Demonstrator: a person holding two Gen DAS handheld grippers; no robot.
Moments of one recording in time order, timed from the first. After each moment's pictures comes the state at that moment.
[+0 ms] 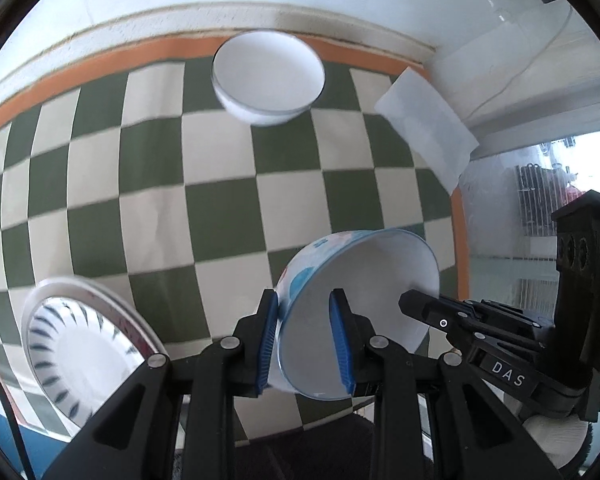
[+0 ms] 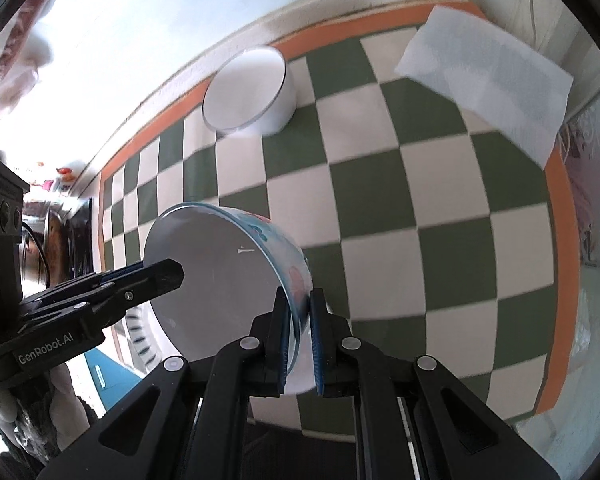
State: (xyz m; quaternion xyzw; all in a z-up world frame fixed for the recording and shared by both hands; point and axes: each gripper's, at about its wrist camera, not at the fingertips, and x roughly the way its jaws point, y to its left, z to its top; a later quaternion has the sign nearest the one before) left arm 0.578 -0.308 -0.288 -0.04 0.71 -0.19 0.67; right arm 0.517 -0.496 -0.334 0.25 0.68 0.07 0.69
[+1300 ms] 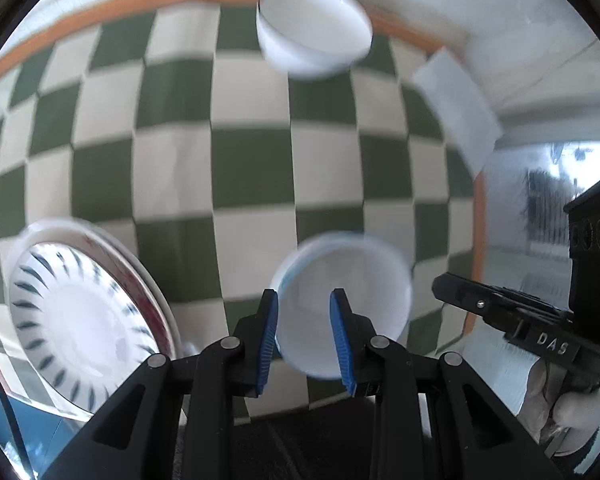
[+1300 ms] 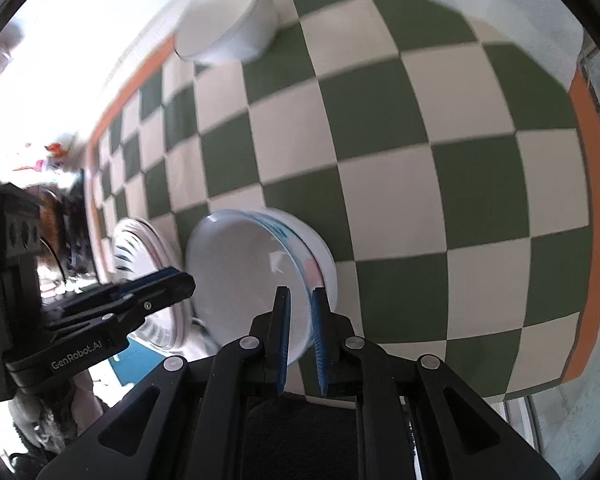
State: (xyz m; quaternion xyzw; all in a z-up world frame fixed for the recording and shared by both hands) left arm 0.569 -0.280 -0.300 -0.06 0.74 -0.16 0.66; right arm 0.512 -0.494 -0.367 0.28 0.71 0.09 0.64
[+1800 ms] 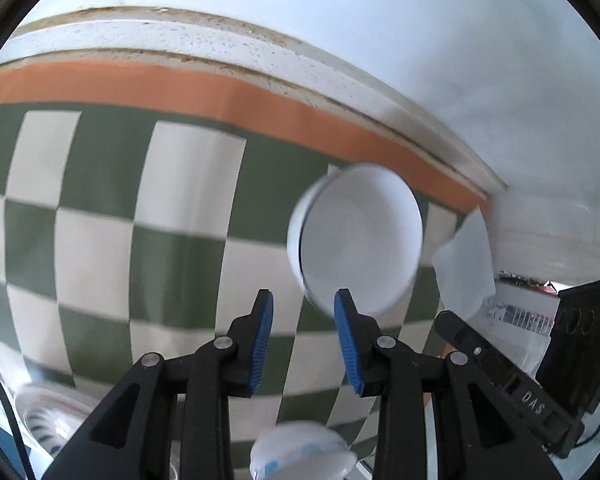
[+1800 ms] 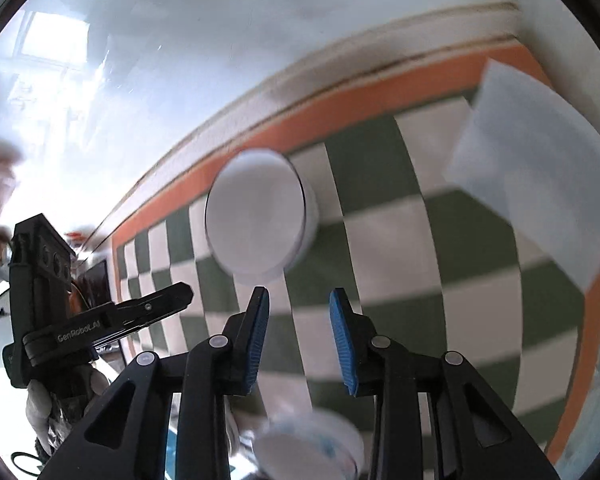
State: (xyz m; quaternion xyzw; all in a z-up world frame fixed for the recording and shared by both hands) left arm 0.749 -0.263 -0.352 -0.18 0.74 -0.10 0.64; right arm 0.688 -0.518 -0.368 0.29 0.66 0.06 0.70
